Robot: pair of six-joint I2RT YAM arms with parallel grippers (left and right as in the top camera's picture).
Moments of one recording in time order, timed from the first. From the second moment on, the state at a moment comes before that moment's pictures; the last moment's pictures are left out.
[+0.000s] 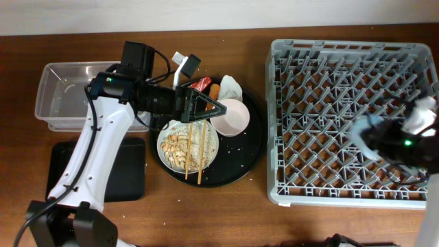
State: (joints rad) left arm -0.19 1.68 1.56 -1.06 1.39 0.11; right arm -0.50 1.21 1.39 -1.37 -0.27 0.22
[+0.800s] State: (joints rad) left arm -0.17 1.68 1.65 -1.28 0.66 0.02; right arm 0.29 1.41 1.43 -0.97 -0.36 0.25
